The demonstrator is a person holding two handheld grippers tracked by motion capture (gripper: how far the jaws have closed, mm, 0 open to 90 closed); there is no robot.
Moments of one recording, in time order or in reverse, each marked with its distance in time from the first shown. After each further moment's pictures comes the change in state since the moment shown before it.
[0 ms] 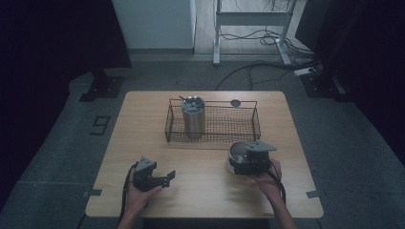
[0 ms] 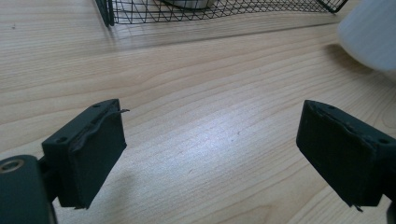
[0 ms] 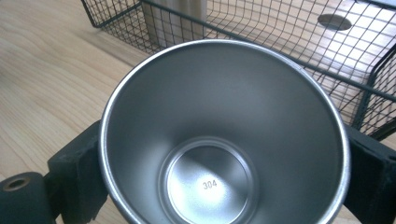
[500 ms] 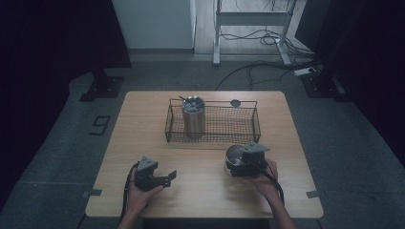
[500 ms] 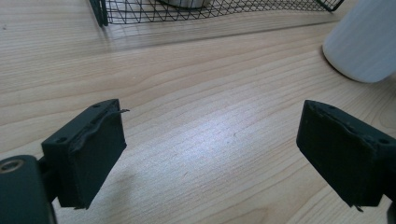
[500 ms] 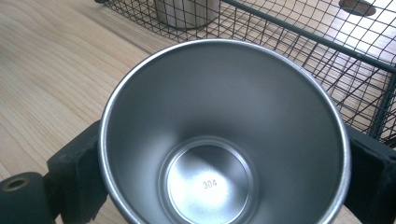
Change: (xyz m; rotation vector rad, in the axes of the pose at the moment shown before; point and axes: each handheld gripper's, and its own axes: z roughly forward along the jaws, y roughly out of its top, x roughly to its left) left arm -0.001 0.002 0.002 0.003 -0.007 0.000; right arm 0.008 -0.004 0.013 0.063 0.012 -0.039
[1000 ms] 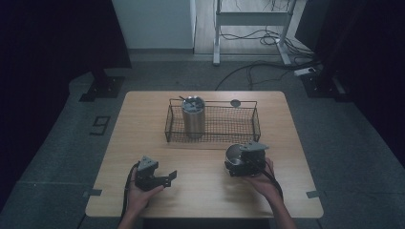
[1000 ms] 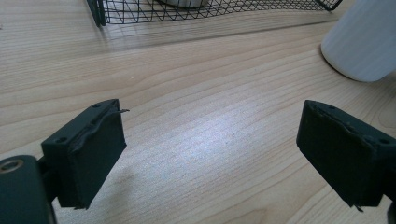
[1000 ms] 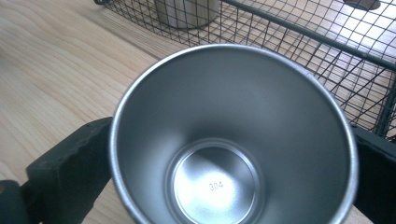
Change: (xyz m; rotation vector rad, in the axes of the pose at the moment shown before) left arm -0.001 0.000 0.002 0.004 -0.003 0.005; right arm 0.002 0.005 0.001 0.015 0.005 0.023
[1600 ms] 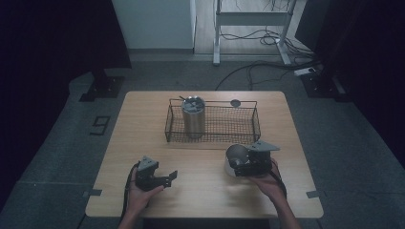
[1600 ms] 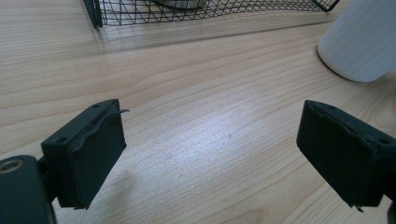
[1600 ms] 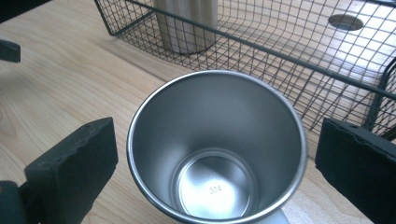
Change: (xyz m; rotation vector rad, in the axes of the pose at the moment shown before) left arm -0.001 0.001 -0.001 -0.001 -0.007 0.002; right arm -0.007 0.001 -0.023 -0.085 0.030 0.043
